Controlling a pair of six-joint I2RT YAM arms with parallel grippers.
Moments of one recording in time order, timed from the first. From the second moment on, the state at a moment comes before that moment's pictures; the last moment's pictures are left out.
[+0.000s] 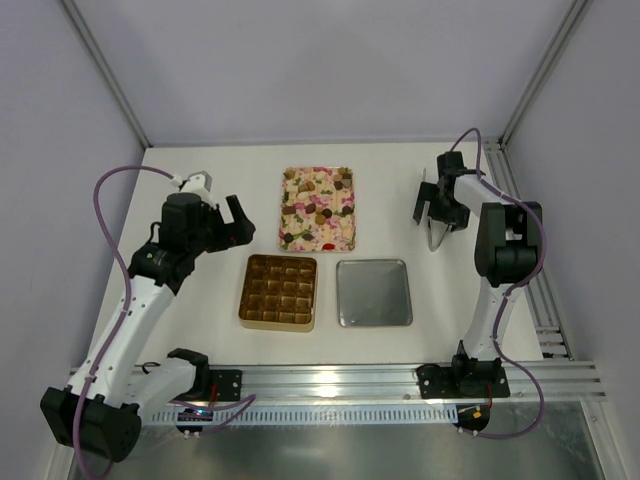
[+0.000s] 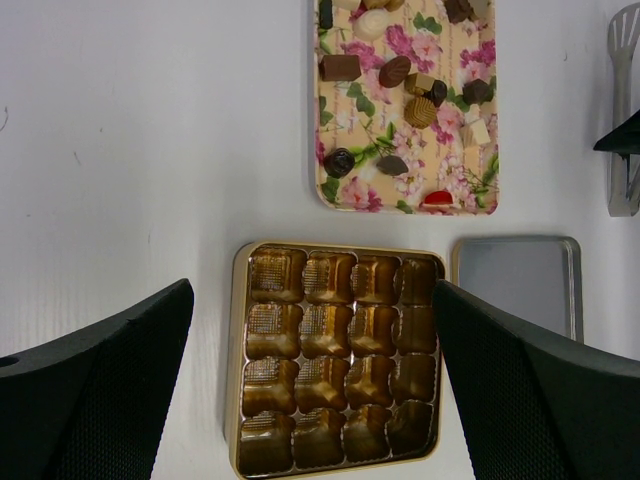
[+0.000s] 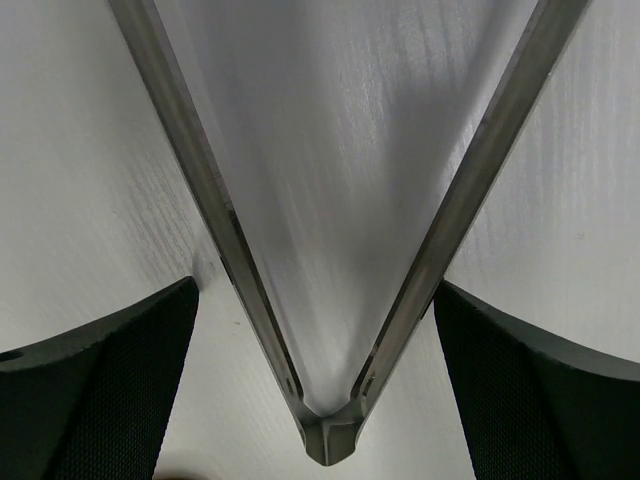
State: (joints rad) left arm -0.26 0.98 0.98 -0.57 0.02 -0.42; right arm 0.01 2.03 1.46 -0.63 0.11 0.26
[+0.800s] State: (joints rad) left arm -0.26 1.00 0.98 -0.57 0.02 -0.42; right arm -0.02 2.08 1.52 -0.62 0.10 0.26
